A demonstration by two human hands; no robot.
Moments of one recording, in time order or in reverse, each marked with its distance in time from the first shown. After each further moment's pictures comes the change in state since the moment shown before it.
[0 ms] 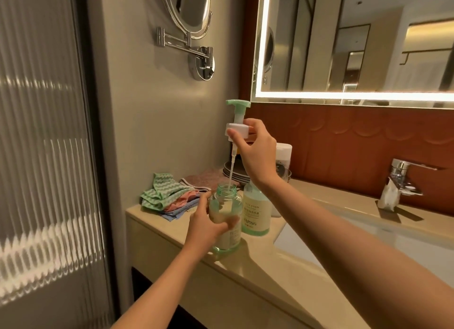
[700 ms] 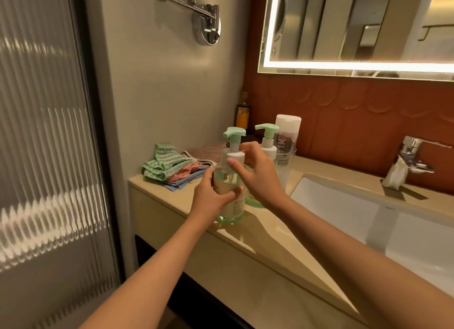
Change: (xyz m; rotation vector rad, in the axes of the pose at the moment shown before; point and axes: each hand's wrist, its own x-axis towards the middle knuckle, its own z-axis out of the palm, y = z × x) left_hand -0.003 -0.004 0.004 -0.007 0.041 0.017; right_hand -0.082 0.046 -0.003 -0.013 -0.327 0.065
